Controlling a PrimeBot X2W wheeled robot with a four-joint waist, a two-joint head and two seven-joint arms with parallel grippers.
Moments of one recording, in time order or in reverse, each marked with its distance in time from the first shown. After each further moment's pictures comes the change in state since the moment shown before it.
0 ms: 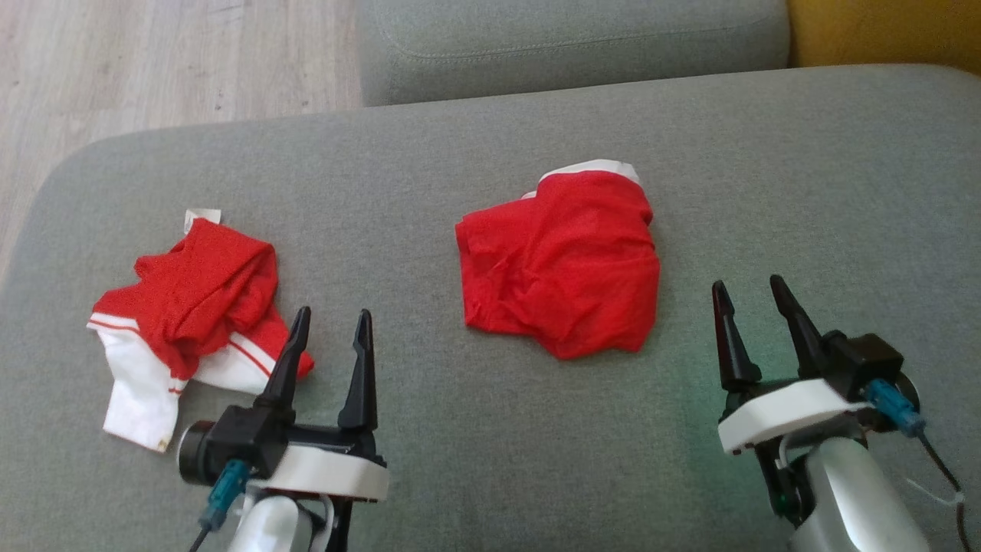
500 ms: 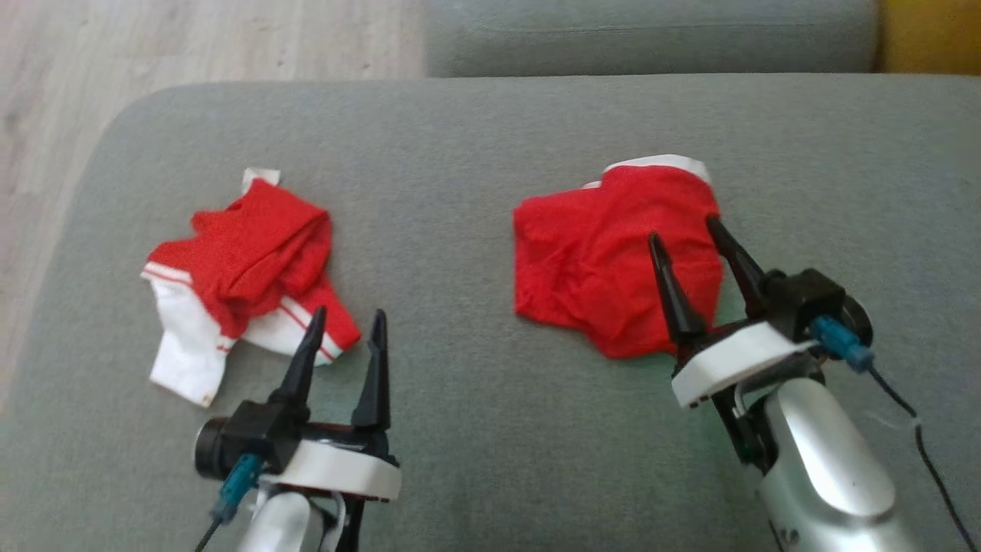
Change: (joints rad) left arm -0.016 0.001 -0.037 0.022 -0.027 -0.005 0.000; right arm -0.126 0.003 0.133 -0.040 -0.018 0.000 0.064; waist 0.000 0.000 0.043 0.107
